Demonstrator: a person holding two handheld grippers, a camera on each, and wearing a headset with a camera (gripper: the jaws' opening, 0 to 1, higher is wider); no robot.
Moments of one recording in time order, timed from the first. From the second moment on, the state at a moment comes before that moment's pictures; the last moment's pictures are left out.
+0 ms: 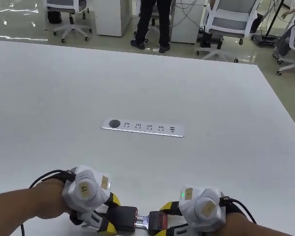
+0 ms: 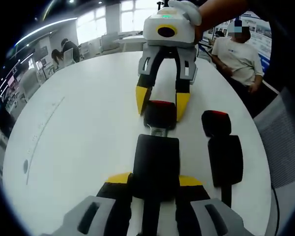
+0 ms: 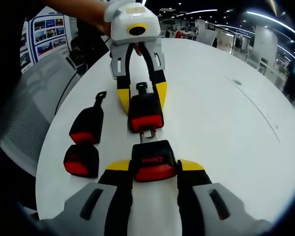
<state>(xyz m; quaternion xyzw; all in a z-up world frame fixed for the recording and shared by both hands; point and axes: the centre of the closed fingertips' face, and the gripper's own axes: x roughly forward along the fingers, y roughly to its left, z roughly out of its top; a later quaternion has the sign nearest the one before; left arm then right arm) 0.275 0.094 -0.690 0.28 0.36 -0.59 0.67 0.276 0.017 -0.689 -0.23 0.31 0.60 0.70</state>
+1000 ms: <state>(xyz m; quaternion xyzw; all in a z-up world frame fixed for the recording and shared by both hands) 0.276 0.098 -0.695 0.30 0.36 -0.60 0.65 0.273 0.026 -0.690 -0.22 0.31 0.60 0.70</state>
